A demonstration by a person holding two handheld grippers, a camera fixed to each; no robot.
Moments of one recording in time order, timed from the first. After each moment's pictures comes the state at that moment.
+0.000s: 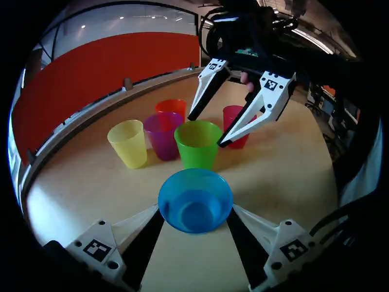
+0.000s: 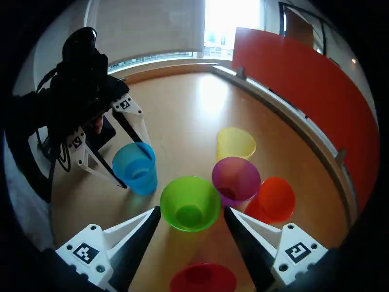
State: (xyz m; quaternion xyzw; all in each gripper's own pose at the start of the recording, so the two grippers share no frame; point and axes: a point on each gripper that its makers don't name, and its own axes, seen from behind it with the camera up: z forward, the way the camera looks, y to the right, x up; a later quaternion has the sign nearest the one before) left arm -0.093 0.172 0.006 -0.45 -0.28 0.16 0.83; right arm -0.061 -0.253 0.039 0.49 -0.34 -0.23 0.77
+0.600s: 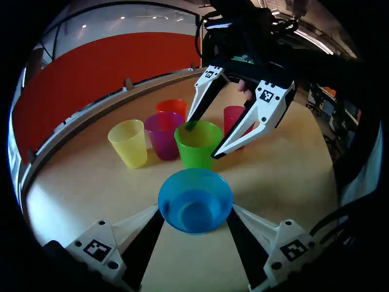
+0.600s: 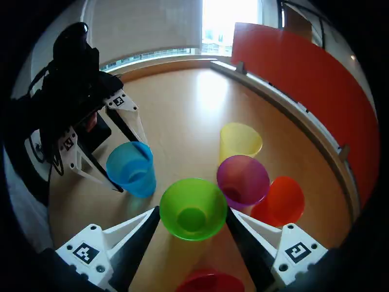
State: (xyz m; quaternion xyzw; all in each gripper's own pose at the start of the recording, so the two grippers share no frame) left arm -0.093 0.172 0.006 -0.45 -0.28 0.16 0.83; right arm -0.075 -0.265 0.040 0.48 -0.35 -0.22 0.77
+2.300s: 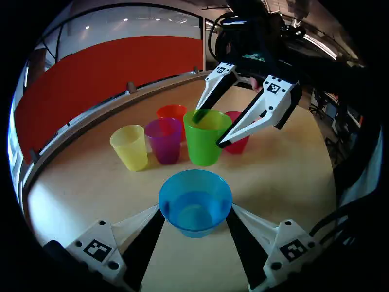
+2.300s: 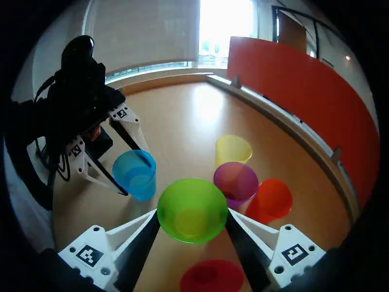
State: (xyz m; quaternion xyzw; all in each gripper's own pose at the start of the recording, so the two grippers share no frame) left arm -0.080 0.175 -0.001 -0.44 -0.27 0.15 0.85; right arm -0.049 -0.252 0.030 0.48 -0.31 -0.20 0.79
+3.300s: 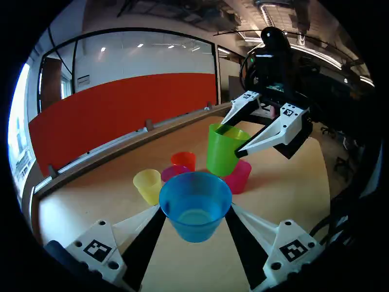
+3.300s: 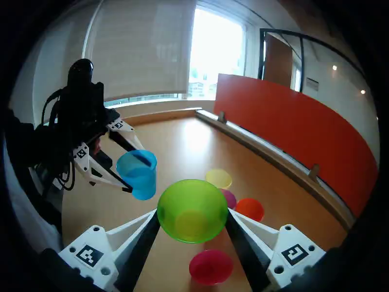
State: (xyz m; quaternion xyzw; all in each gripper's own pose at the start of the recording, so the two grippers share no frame) left arm 0.021 0.177 -0.007 -0.39 -0.17 0.11 0.90; right arm 0.043 -0.231 0.006 0.46 -0.21 -0.16 0.85
